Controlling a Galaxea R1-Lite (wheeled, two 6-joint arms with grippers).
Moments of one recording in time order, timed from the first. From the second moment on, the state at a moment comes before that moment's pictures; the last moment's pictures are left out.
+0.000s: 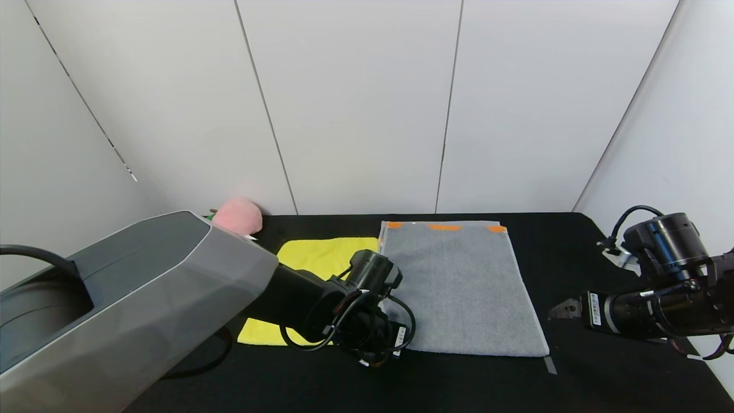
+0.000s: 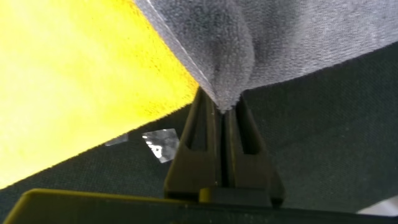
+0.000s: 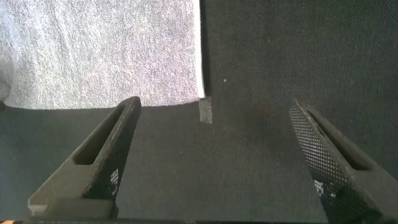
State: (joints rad) left arm -0.66 2.25 -1.28 0.01 -0.06 -0.28; right arm 0.13 1.72 -0.85 0.08 0.02 0.36
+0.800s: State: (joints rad) left arm -0.65 2.24 -1.28 0.01 -0.06 -0.28; right arm 0.15 1.75 -0.84 0.07 0.02 0.39
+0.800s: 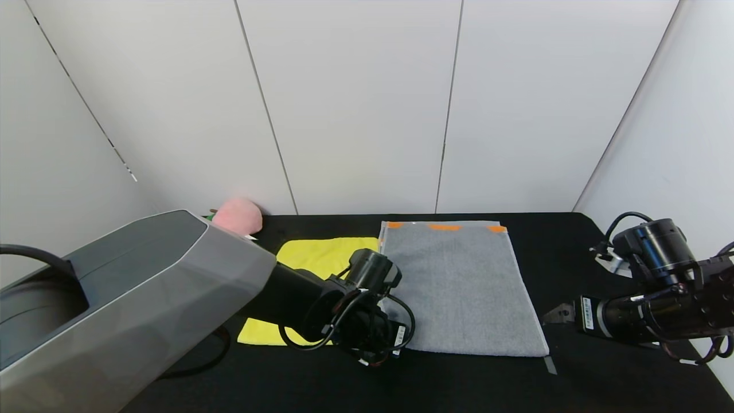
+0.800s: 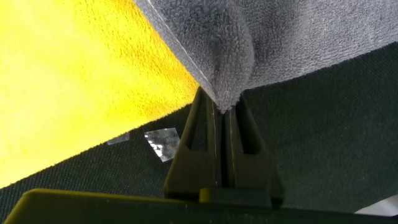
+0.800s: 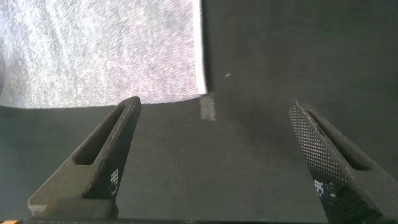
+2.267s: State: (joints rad) left arm -0.66 2.24 -1.28 0.01 -0.06 -0.28; right arm 0.23 1.84 -0.84 0.04 0.02 0.44
